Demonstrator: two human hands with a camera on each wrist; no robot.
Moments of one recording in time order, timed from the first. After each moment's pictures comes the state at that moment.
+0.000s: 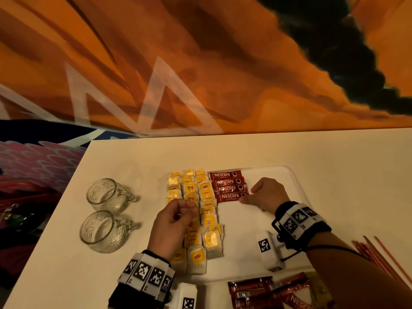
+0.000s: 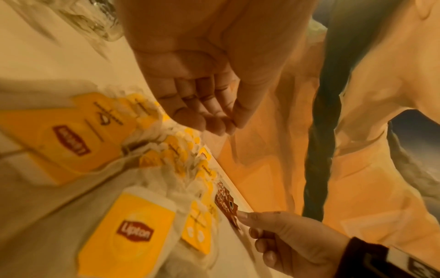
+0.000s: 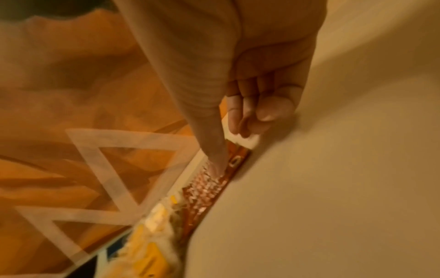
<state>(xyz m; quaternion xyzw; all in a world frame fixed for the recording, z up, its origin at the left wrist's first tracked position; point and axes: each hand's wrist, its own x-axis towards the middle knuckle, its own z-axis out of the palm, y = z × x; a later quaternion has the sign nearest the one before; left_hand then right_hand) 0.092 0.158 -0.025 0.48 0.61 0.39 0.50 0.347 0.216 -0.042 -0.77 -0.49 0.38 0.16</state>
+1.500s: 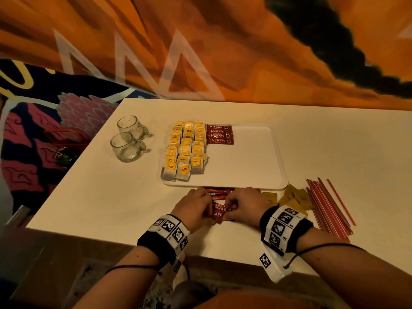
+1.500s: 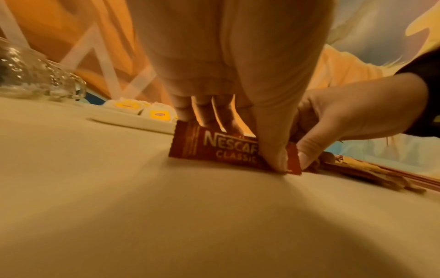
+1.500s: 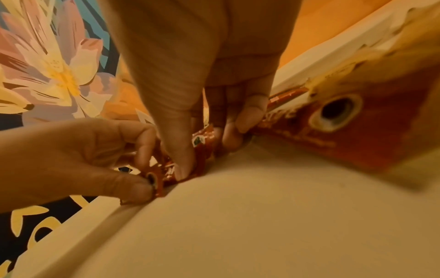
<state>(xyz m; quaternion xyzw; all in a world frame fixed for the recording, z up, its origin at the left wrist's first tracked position) 0.170 -0.015 -0.050 0.81 0.56 0.02 0.20 0.359 0.009 -0.036 -0.56 -0.78 0.28 0.00</state>
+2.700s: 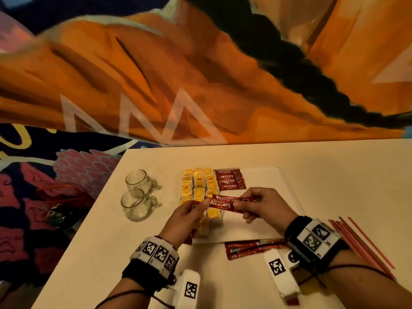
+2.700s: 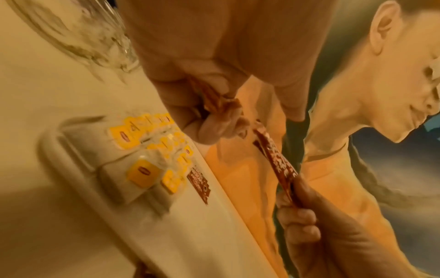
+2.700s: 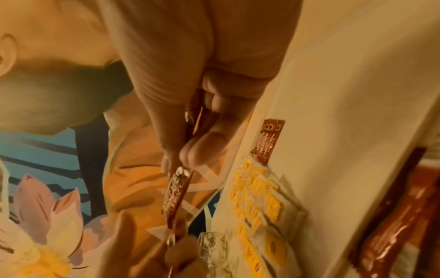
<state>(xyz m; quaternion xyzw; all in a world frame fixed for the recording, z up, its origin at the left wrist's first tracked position) 0.101 0.062 0.017 0.47 0.56 0.38 0.57 0.326 0.069 0.035 -0.51 -0.48 0.59 0.41</state>
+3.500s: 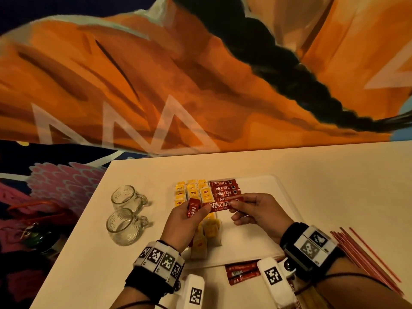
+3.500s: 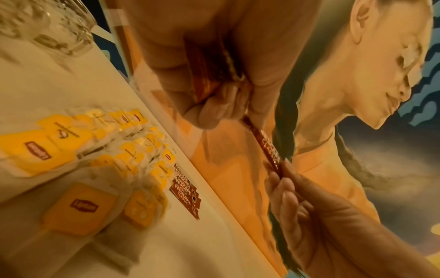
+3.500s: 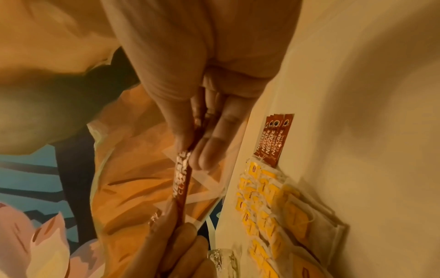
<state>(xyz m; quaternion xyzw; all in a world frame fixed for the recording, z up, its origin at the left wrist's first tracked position) 0.108 0.111 0.025 0.54 0.56 0.40 0.48 0.313 0.104 0.033 -0.50 -0.40 0.62 0.46</state>
